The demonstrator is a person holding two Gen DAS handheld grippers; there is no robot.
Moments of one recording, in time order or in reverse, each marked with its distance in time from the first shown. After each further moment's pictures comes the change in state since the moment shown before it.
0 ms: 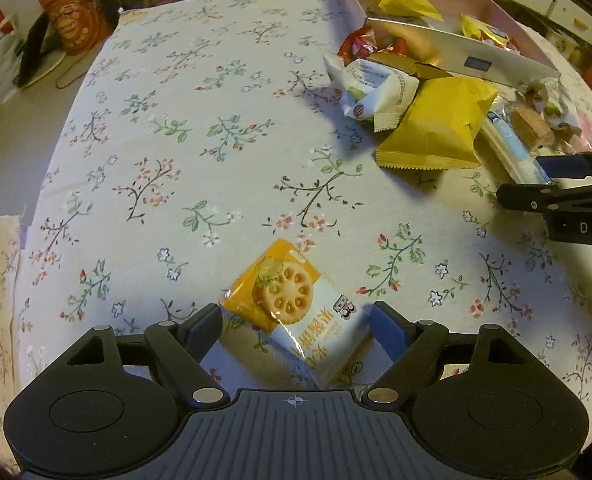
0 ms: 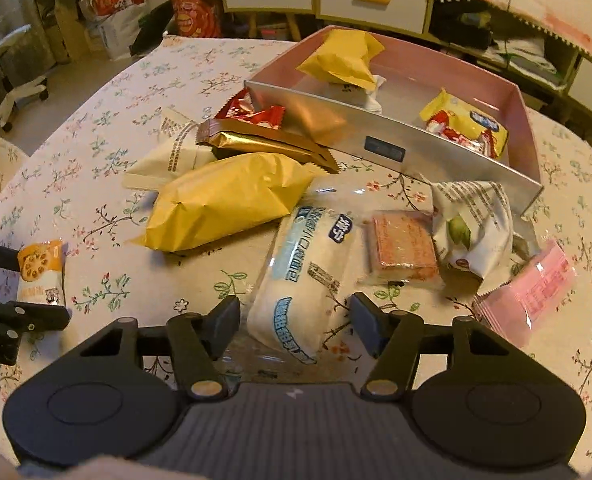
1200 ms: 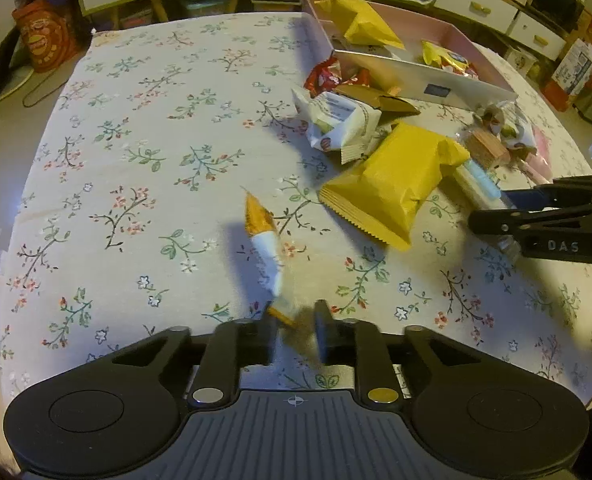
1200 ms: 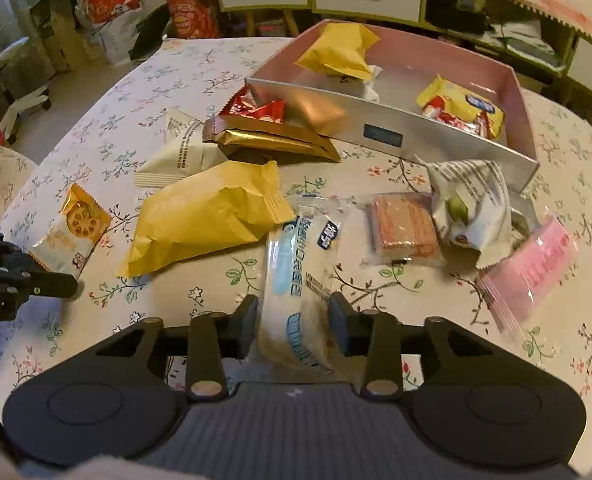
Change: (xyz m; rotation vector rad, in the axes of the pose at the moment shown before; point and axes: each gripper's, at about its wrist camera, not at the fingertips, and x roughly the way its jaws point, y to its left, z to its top) left arm -0.012 0.007 0.004 0.034 -0.071 -0.134; right arm -0.007 -0.005 -0.006 0.052 0.015 0.038
